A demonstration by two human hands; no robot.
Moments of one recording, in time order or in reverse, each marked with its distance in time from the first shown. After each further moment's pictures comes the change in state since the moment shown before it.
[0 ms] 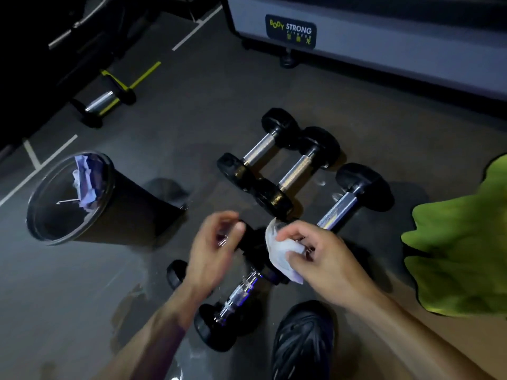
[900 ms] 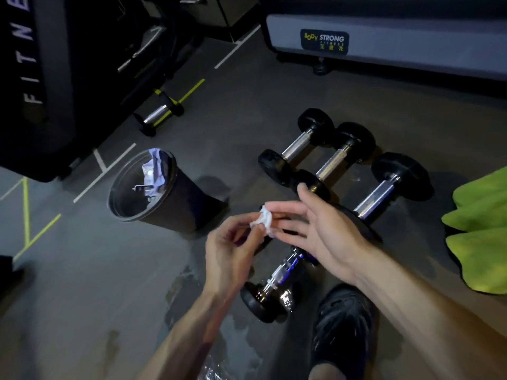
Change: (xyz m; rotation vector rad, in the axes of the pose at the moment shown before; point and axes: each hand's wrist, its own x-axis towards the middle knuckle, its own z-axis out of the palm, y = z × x) left_hand -0.078 0.041 -0.045 -0.322 0.180 -0.008; right_hand -0.011 -0.060 0.054 0.824 -0.215 0.196
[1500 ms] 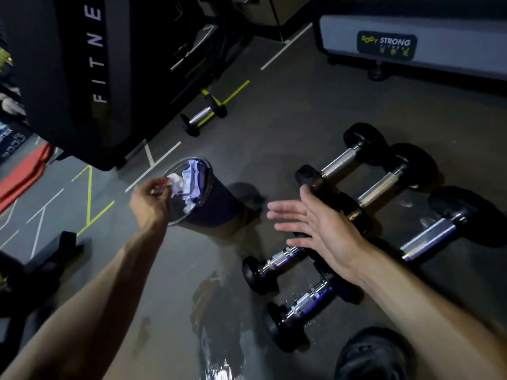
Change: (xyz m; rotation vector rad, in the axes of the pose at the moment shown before) left_hand 0.172 0.006 -0.181 0.595 0.692 -0.079; right_hand 0.069 -0.037 0.016 -0.217 -0.212 0.033
